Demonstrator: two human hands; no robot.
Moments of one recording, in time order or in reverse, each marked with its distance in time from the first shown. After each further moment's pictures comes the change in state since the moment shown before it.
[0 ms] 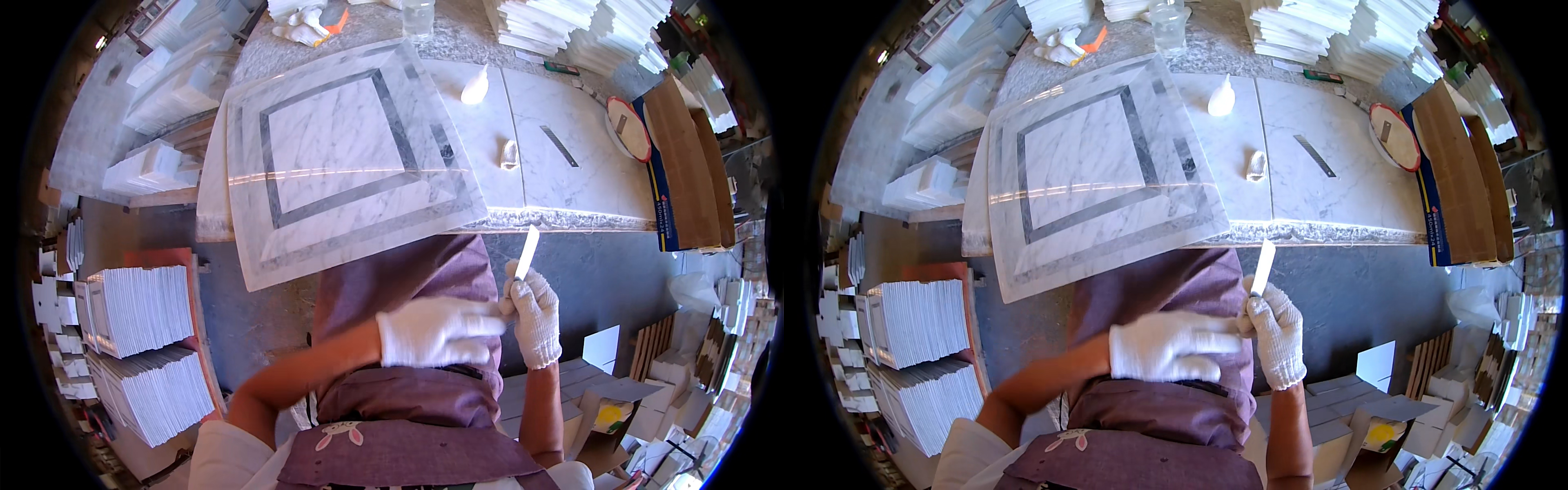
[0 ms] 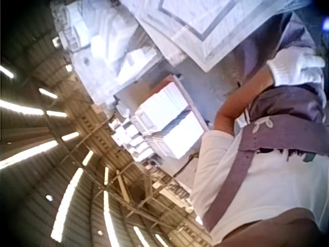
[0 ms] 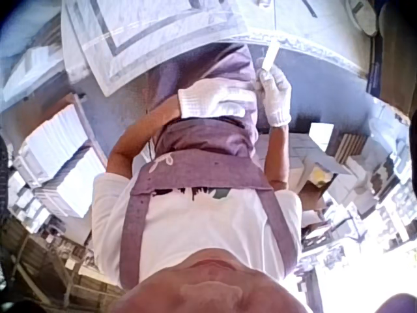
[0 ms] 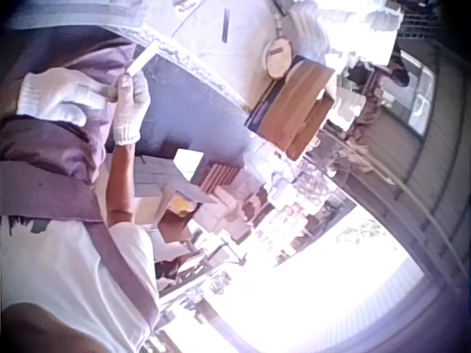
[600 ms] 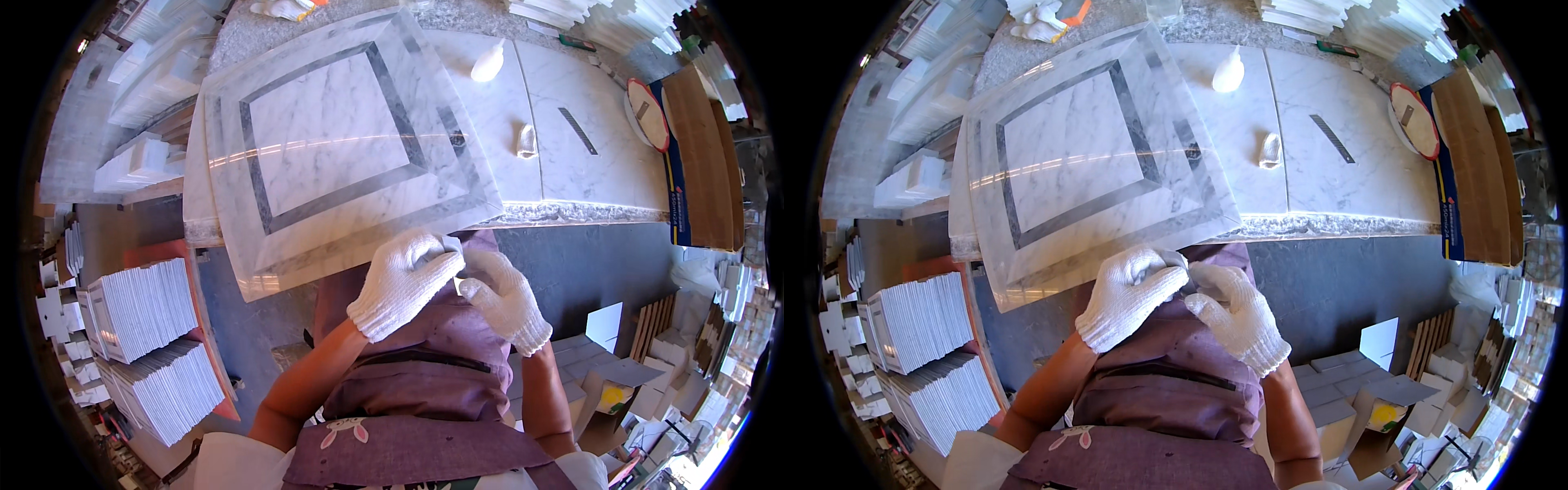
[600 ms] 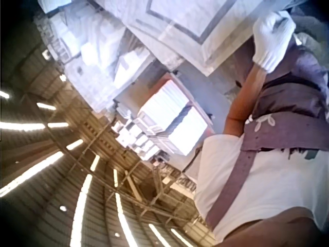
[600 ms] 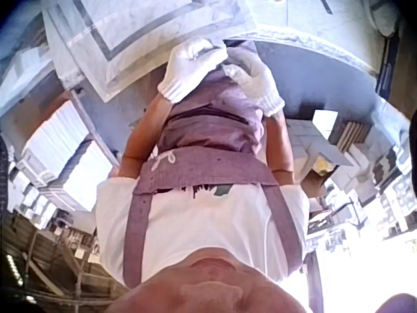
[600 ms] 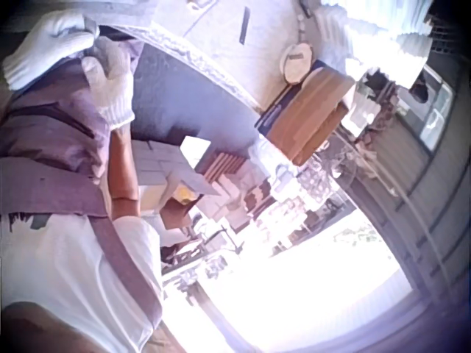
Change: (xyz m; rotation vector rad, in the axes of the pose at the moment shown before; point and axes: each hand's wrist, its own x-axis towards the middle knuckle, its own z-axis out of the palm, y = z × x) left_hand 0.005 -0.009 -0.049 -0.391 0.644 -0.562; right_hand 0.041 0.002 0.044 -0.457 -0.300 -0.210
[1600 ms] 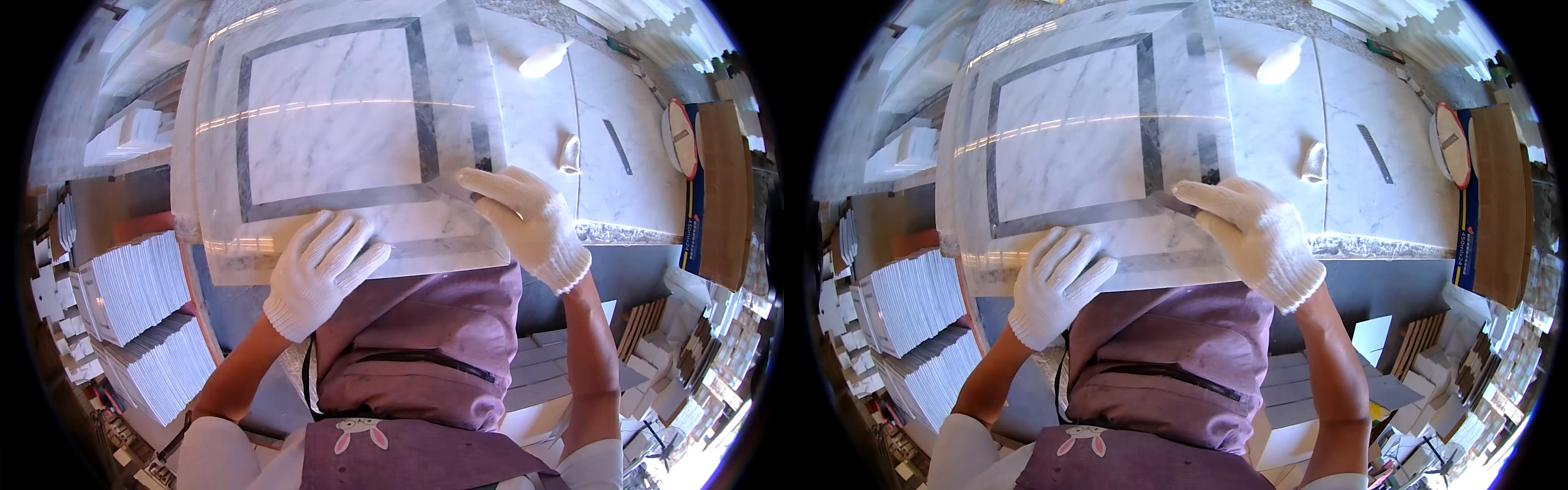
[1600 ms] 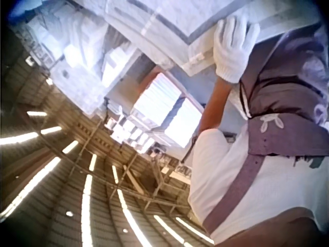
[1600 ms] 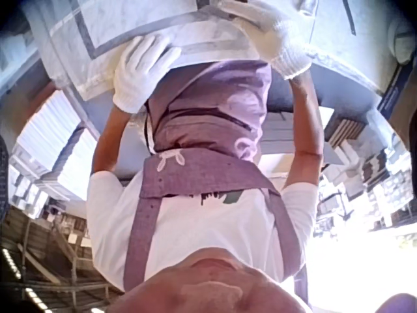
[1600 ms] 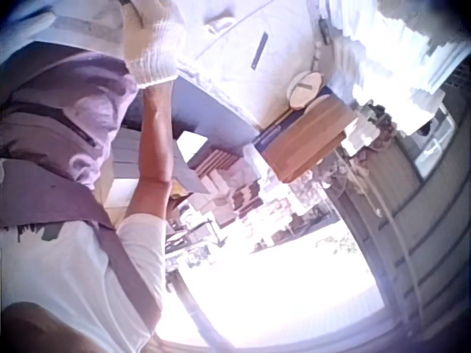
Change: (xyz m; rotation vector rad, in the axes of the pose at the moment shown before) left_hand -0.016 -0.027 -0.128 1.419 -0.022 0.646; right_hand 0.130 -0.039 -0.016 -0.528 -0.204 -0.228
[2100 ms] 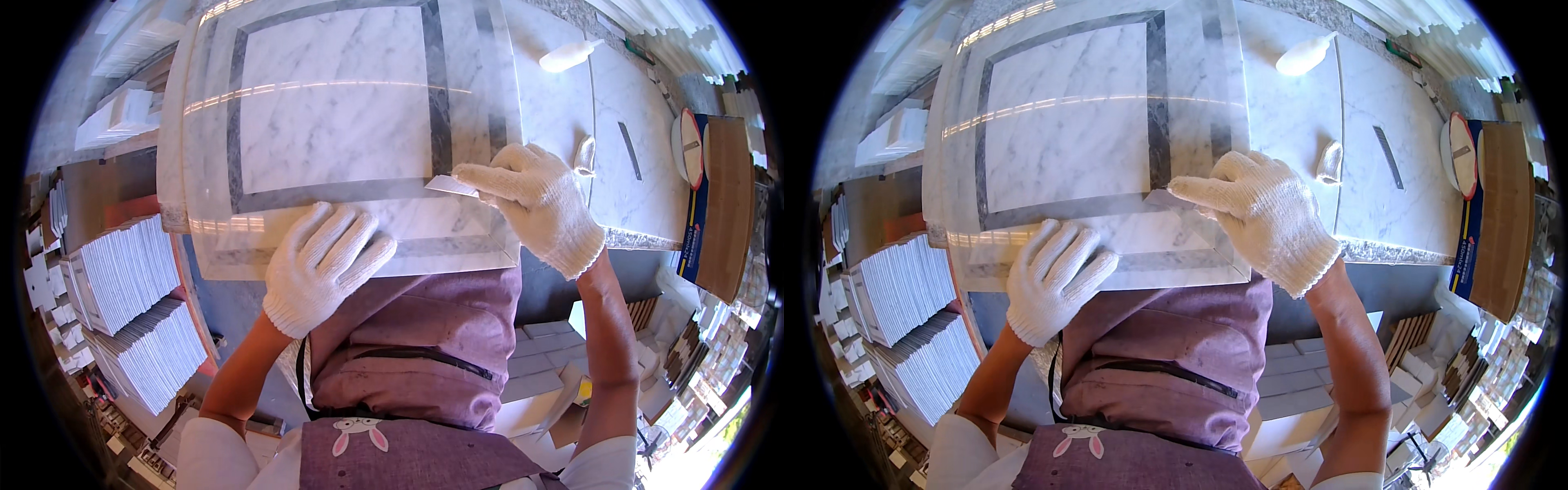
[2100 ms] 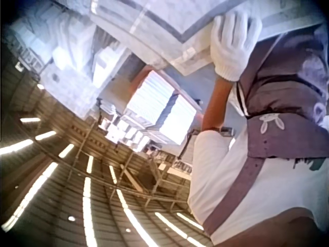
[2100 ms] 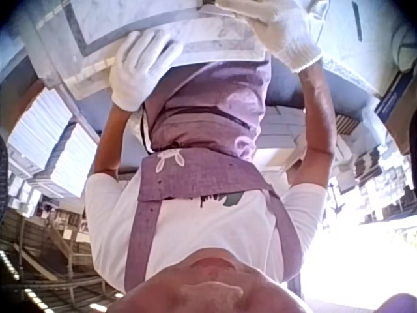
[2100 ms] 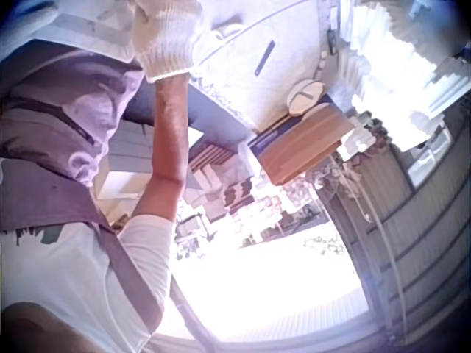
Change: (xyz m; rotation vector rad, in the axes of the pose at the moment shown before) left_hand 0.006 0.005 0.009 -0.044 0.158 -0.037; right_hand 0.026 0.023 0.002 -0.357 -0.021 -0.347
